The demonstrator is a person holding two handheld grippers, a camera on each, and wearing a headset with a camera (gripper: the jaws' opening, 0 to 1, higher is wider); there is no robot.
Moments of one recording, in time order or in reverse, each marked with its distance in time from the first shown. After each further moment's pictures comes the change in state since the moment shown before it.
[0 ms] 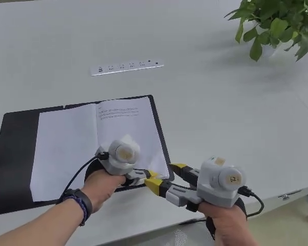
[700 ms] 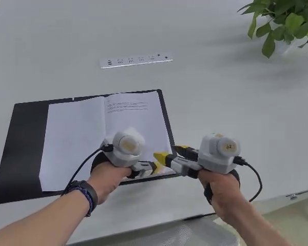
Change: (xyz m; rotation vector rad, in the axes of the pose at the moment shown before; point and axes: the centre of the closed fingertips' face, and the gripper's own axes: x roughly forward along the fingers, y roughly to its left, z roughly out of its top) left arm -0.003 0.004 0.002 -0.061 -0.032 -0.014; right arm 0.059 -0.059 0.012 0.106 0.024 -0.010
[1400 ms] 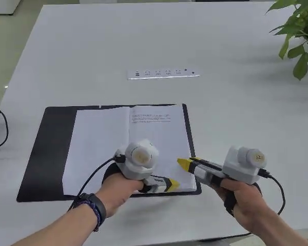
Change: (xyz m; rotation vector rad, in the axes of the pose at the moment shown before) left arm -0.030 0.003 -0.001 -0.053 -0.026 -0.016; right arm 0.004 0.006 0.006 0.111 -0.004 0.123
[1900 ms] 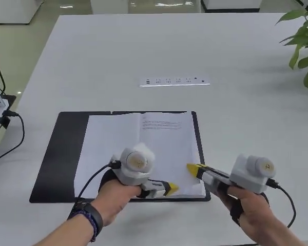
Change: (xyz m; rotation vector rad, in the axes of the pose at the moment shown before) left arm -0.035 0.013 -0.004 -0.036 -0.040 0.070; right arm 0.005 0.016 0.002 0.021 -0.027 0.013
